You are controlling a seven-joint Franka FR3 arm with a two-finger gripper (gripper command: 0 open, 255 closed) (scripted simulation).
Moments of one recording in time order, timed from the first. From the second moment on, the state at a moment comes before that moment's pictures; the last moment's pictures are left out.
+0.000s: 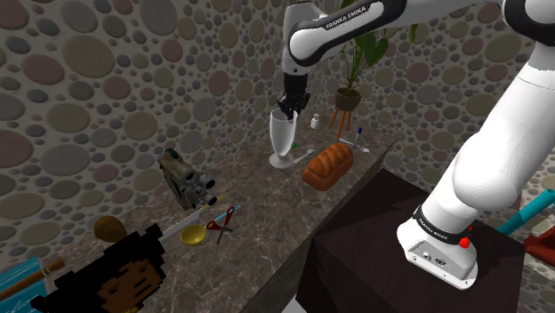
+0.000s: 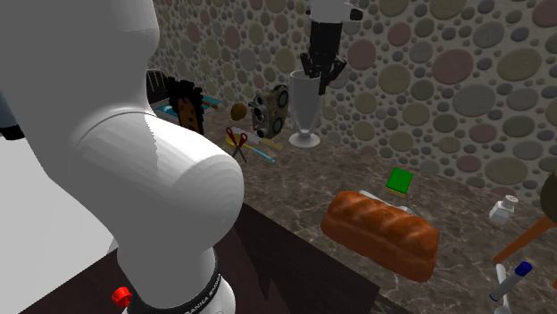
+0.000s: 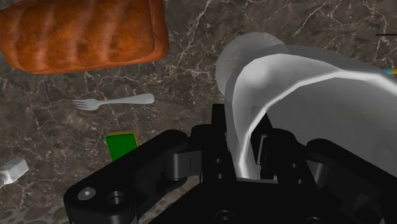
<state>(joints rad) 0.09 0.02 0.05 -2.09 0.02 2.05 0.24</state>
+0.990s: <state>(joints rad) 0.09 -0.04 0.05 -1.95 0.02 1.85 0.24</state>
